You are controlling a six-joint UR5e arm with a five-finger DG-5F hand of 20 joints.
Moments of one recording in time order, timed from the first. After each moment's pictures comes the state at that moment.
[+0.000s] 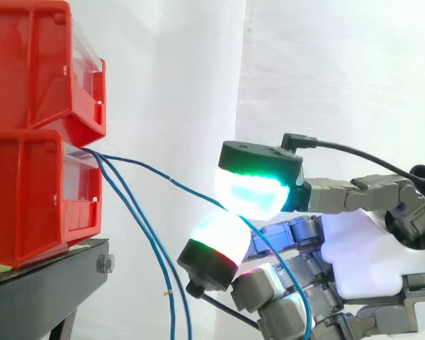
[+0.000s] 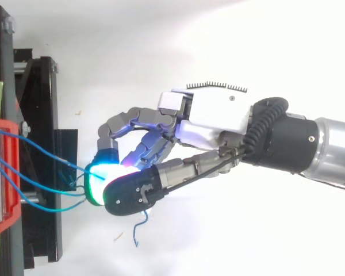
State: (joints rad) arm 0.19 -2.30 -1.25 -2.84 -1.21 0.21
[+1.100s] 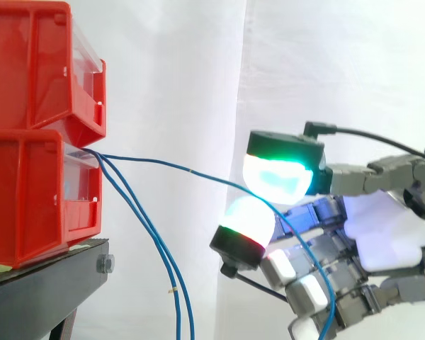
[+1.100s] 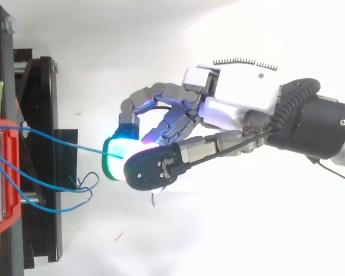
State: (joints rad) arm 0.18 -2.24 -1.30 -2.89 -1.17 0.19
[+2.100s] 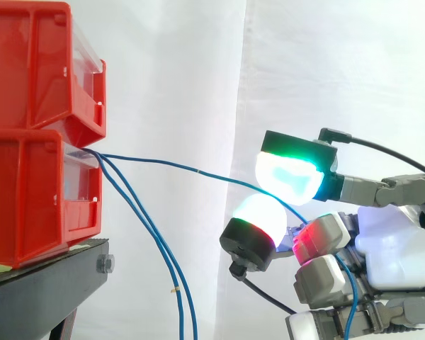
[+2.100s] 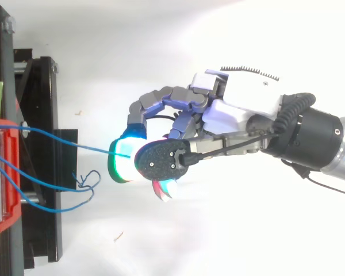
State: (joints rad) arm 0.21 -2.24 -1.40 -2.69 -1.09 0.31
